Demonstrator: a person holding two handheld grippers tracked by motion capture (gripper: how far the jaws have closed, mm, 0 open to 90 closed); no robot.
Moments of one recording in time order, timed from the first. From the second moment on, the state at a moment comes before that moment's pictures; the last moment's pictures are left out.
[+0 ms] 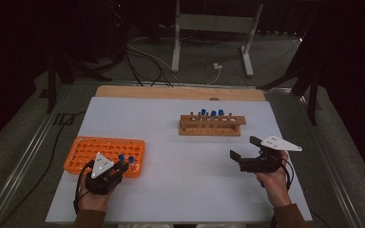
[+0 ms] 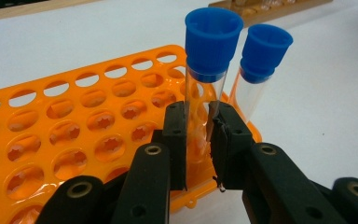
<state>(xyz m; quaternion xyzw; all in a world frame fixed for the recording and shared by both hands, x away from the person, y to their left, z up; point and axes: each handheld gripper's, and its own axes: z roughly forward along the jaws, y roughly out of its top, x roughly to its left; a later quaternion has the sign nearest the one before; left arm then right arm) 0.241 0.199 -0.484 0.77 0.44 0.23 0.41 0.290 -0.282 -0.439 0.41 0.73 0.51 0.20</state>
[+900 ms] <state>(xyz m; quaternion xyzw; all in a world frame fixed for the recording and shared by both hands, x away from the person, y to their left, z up) 0.235 0.211 -0.477 0.74 0.43 0.22 0.46 0.290 -0.279 -0.441 0.41 0.73 0.51 0.20</state>
